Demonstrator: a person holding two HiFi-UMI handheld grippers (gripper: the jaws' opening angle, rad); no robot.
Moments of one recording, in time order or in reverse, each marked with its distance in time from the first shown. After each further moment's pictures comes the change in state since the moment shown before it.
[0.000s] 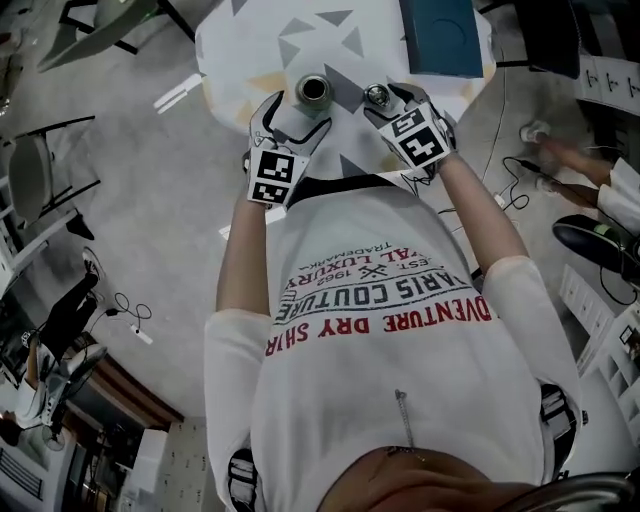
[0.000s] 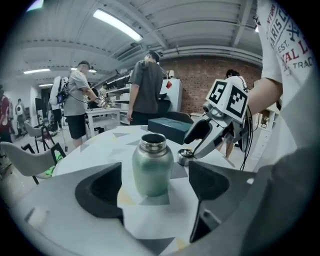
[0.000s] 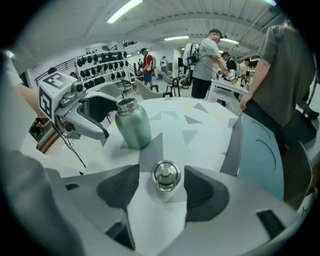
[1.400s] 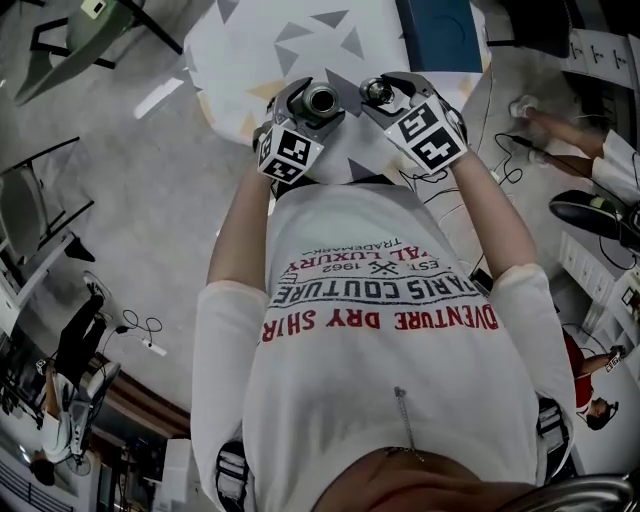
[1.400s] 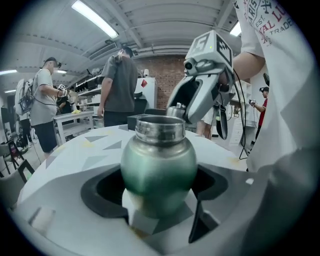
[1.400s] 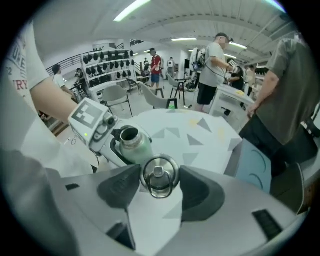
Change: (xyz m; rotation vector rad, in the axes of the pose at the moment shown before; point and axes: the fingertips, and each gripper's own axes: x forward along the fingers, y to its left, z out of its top) left arm 0.059 -0.003 -0.016 0.180 -0.005 -0.261; right arm -0.023 0.003 0.061 -0.071 0.005 0.011
